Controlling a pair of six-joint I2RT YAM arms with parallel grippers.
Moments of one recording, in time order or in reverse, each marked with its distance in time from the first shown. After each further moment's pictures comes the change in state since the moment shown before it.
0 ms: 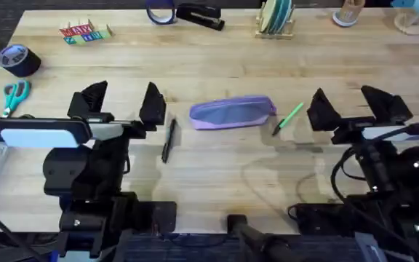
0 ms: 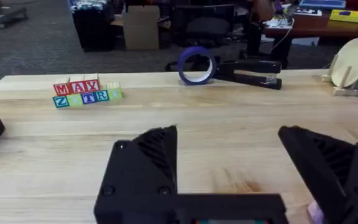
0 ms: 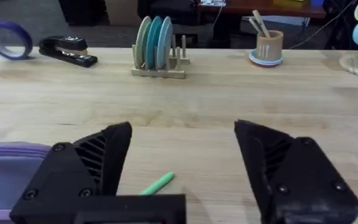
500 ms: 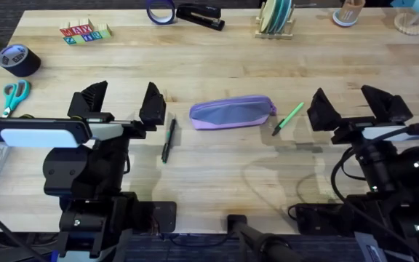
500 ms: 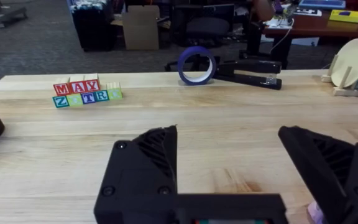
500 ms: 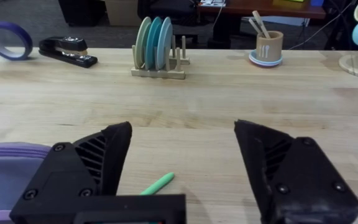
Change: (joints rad) left arm 0.000 0.000 0.000 0.000 0.000 0.000; right arm 0.000 0.000 0.000 0.005 0.000 0.000
